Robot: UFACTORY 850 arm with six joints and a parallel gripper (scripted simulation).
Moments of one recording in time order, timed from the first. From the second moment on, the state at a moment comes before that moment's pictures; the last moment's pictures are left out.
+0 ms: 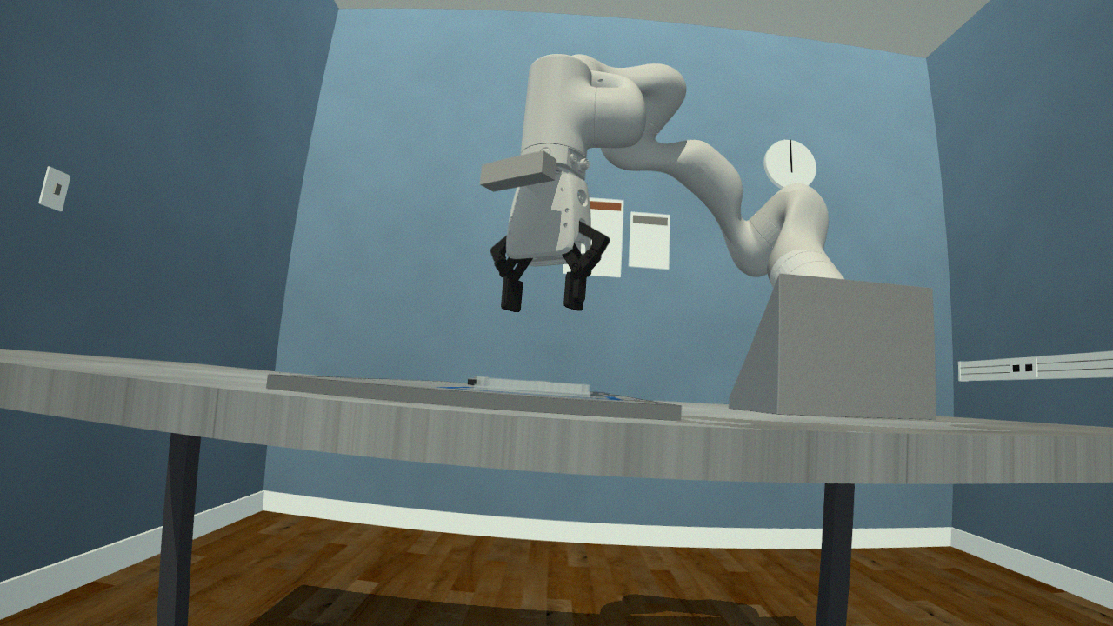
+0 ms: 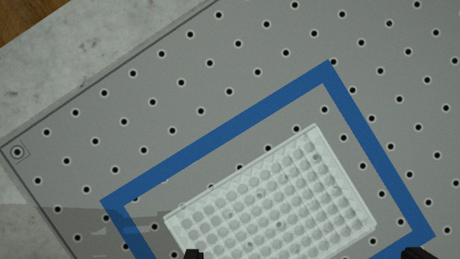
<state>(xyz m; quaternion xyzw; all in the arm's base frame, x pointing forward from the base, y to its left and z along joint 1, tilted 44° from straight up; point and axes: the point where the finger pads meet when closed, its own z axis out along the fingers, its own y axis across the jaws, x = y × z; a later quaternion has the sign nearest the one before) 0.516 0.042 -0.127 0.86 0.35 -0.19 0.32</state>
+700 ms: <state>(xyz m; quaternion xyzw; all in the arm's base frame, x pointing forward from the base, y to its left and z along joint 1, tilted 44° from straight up) 0.517 0.041 -0.129 0.73 0.57 -0.28 0.25</state>
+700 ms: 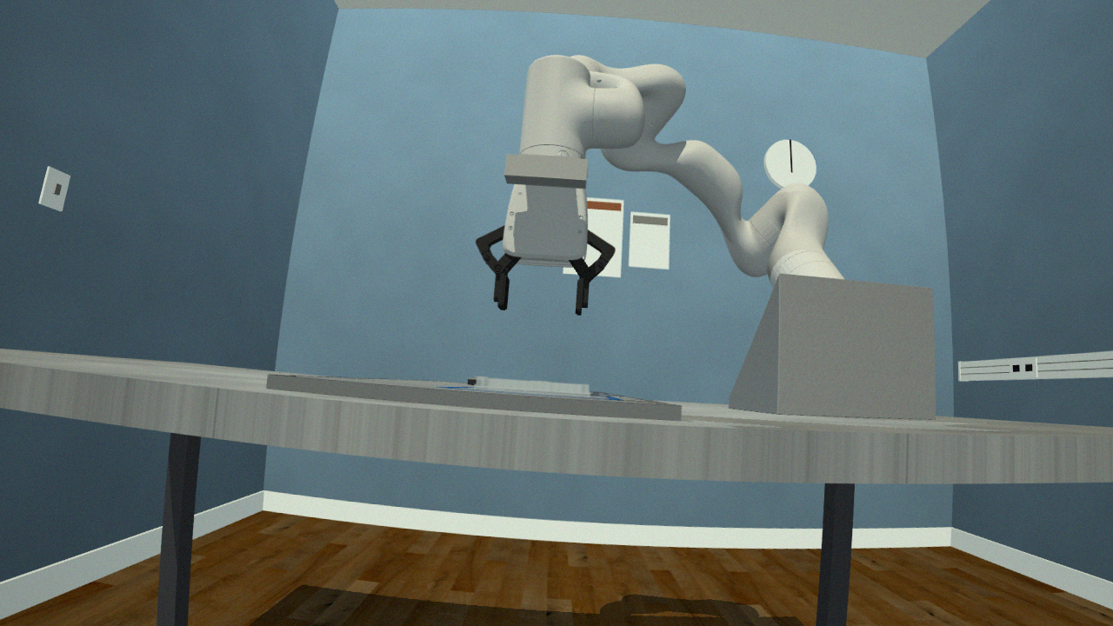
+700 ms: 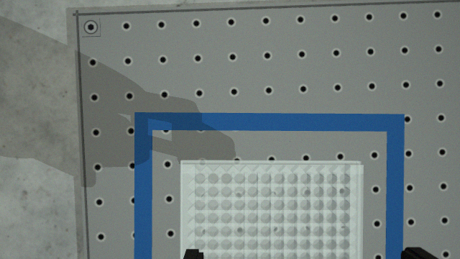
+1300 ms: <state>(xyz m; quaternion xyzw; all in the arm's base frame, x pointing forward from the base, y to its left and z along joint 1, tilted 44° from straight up) 0.515 0.035 -0.135 0.56 0.74 -0.33 0.18</state>
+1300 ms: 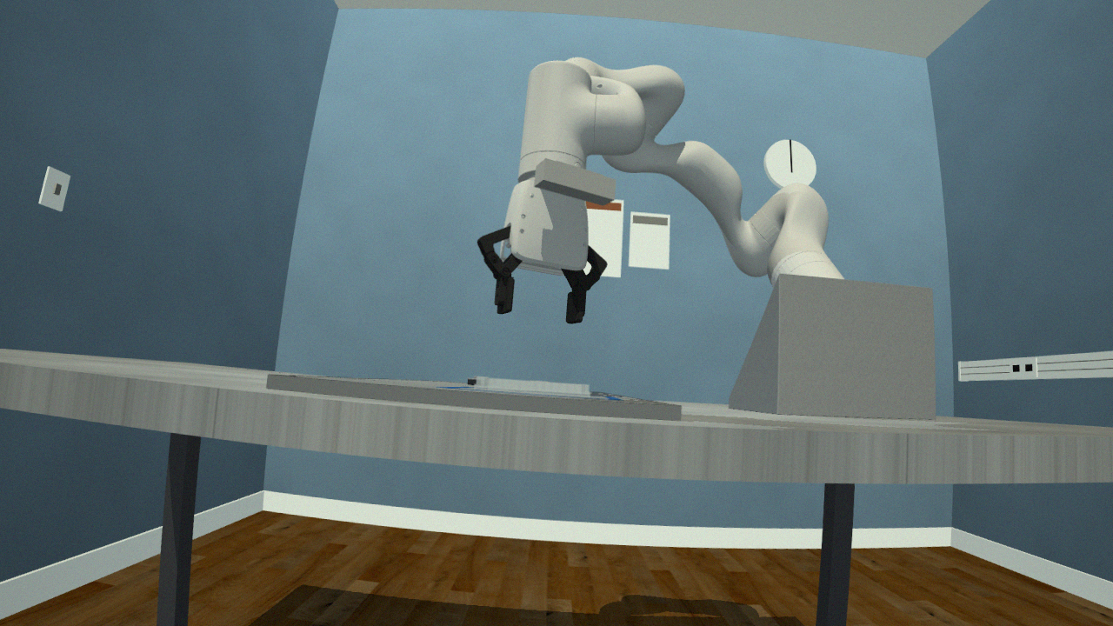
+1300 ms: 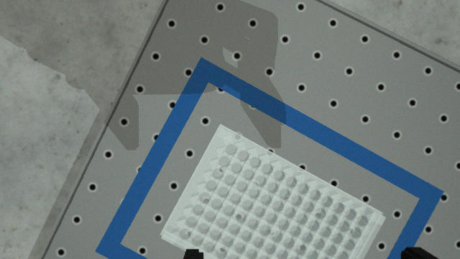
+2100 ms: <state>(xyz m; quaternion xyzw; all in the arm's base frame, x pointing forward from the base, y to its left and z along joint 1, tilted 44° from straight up) 0.515 0.035 -0.135 0.26 0.89 -0.37 0.05</state>
